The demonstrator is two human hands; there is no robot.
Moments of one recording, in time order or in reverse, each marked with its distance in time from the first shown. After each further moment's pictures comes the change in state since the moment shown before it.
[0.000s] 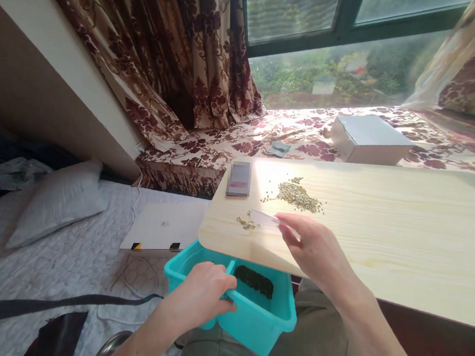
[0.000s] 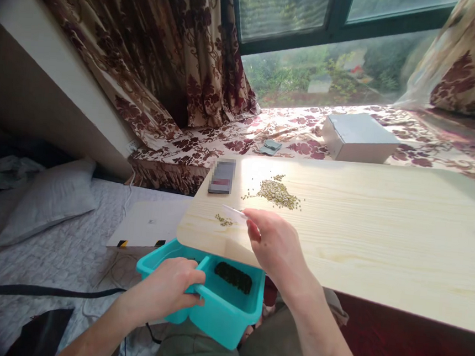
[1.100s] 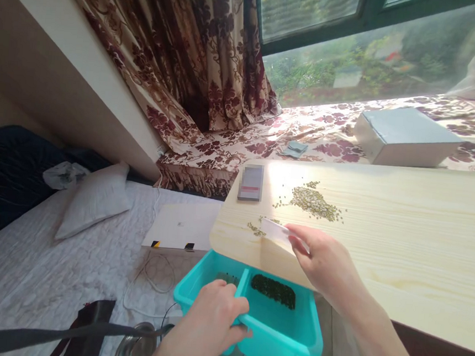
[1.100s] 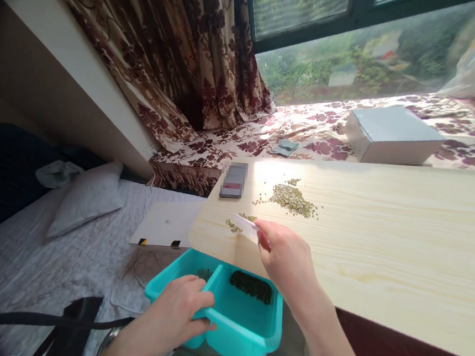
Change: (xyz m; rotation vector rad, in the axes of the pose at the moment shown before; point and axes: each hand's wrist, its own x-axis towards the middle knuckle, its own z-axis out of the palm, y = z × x) left_hand -0.021 0.023 0.010 -0.115 0.014 -0.103; right_hand 0.000 0.008 0.017 0.032 -0.066 0.048
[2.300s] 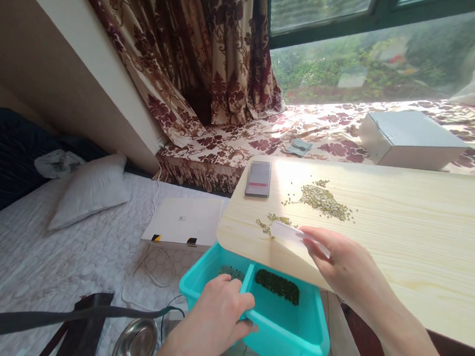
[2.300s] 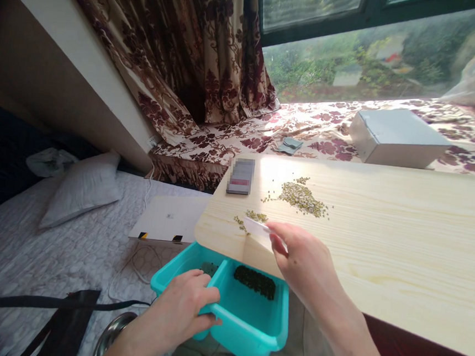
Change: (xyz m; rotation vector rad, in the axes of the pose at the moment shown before) left_hand -0.001 -0.005 -0.003 -0.038 0.004 0.030; right_hand -0.004 0.003 -0.011 -0.038 -0.032 -0.039
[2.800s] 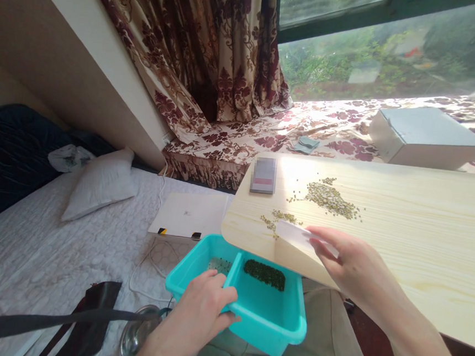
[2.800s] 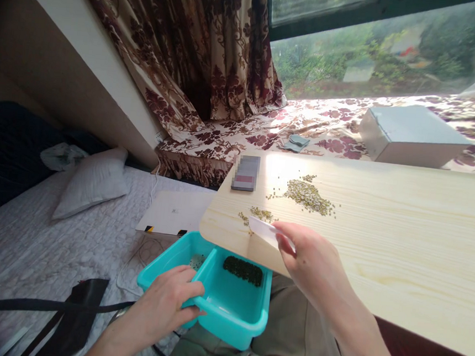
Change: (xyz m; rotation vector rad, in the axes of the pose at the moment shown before) left_hand -0.023 -0.024 0.010 0.005 0.051 -0.089; right_hand -0.005 0.002 -0.005 0.102 -0.044 0.003
